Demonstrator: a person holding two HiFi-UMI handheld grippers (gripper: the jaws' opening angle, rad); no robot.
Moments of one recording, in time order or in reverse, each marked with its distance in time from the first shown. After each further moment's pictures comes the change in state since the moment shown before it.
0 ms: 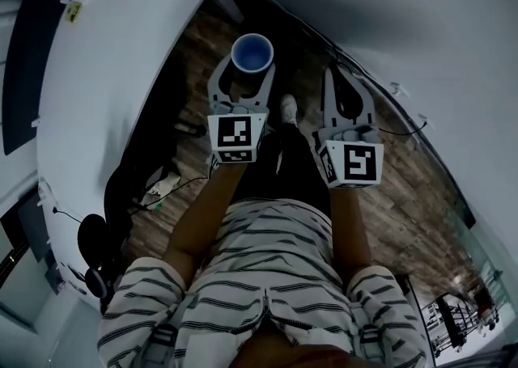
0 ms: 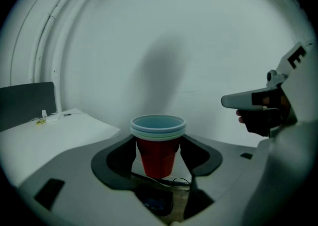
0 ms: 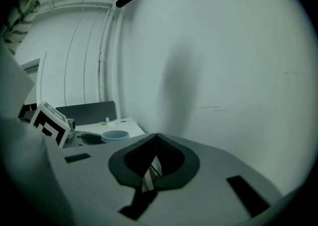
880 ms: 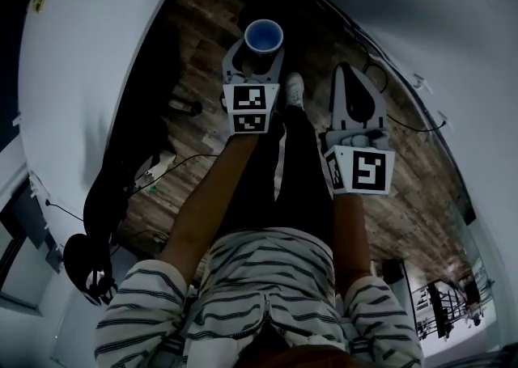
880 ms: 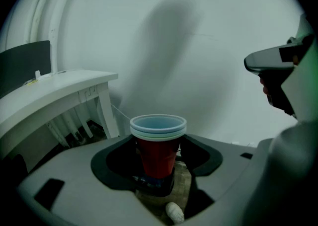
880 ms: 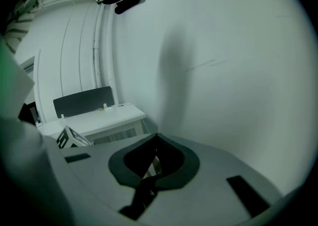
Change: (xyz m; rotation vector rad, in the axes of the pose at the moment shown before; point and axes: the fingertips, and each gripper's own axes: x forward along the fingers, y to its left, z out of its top) left arm 0.101 0.013 -0.184 -0.087 0.281 0.014; right arm 0.050 -0.017 -0.117 0.050 0.121 0.010
